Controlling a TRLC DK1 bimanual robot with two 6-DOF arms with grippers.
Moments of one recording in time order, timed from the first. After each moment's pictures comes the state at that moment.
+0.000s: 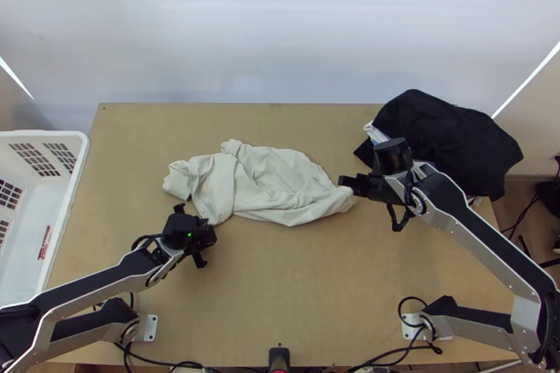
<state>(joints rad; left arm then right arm) -0.63 1.22 0.36 0.14 -0.21 0.78 0.50 1.32 1.07 -0.67 -0.04 0.63</state>
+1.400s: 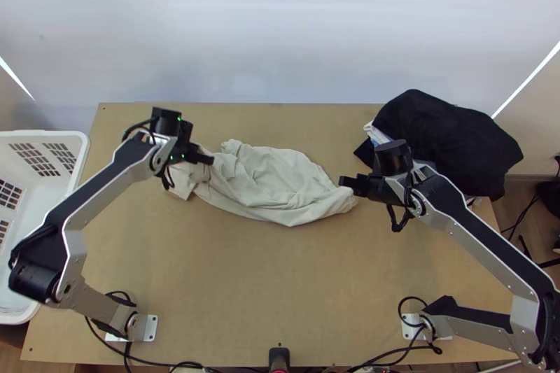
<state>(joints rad) -0.26 1.65 1.28 -0.45 -0.08 0.05 0.49 1.32 1.04 -0.63 -0.04 0.62</state>
